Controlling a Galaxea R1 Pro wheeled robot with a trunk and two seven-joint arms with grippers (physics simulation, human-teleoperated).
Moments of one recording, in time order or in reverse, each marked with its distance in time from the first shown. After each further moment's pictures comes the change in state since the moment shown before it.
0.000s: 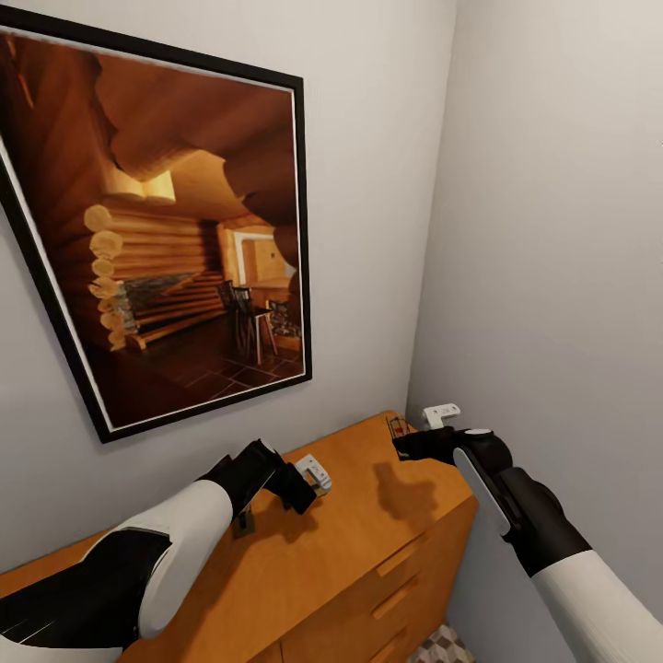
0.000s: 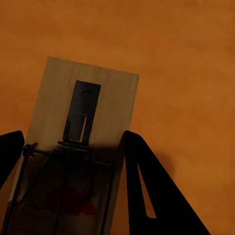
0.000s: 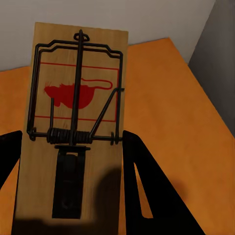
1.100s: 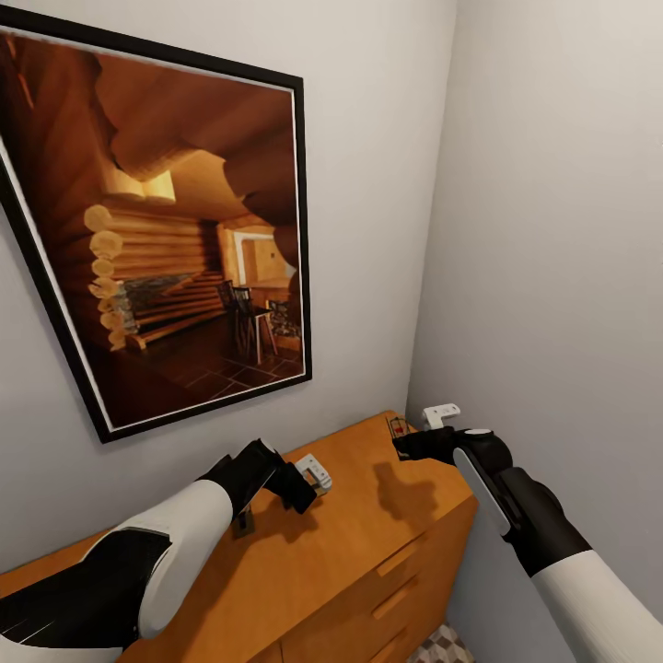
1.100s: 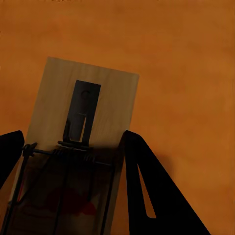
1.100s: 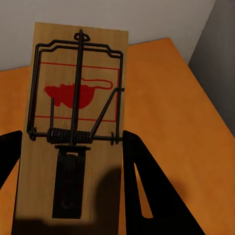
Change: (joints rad) left arm 0.000 0.000 0.000 -0.002 0.002 -0.002 -0.003; right arm 0.000 0.000 0.001 0.000 0.000 0.000 0.000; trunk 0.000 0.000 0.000
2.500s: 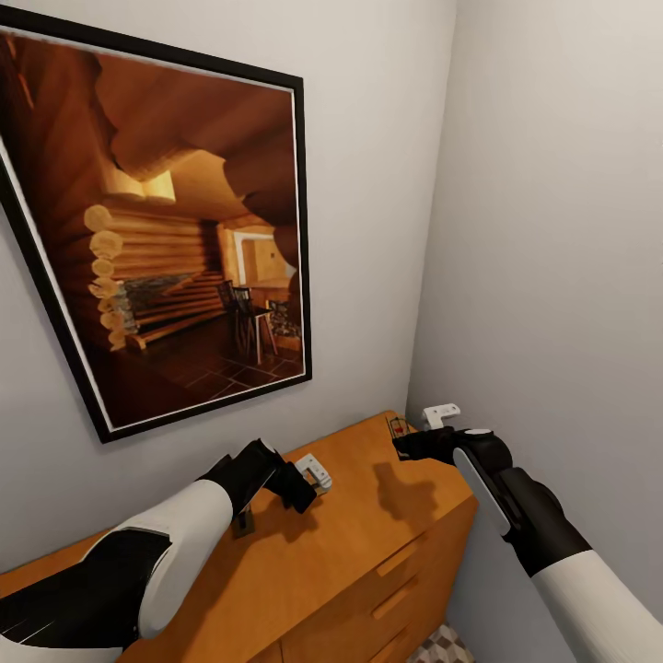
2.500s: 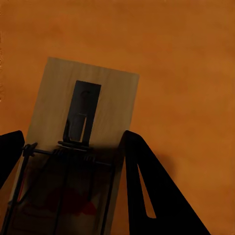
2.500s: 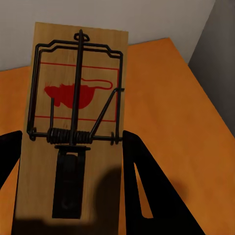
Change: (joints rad) left arm 0.000 0.000 0.000 -0.001 -0.001 -0.001 0.007; right arm 0.000 0.000 0.000 0.000 0.000 0.000 0.000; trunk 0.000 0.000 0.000
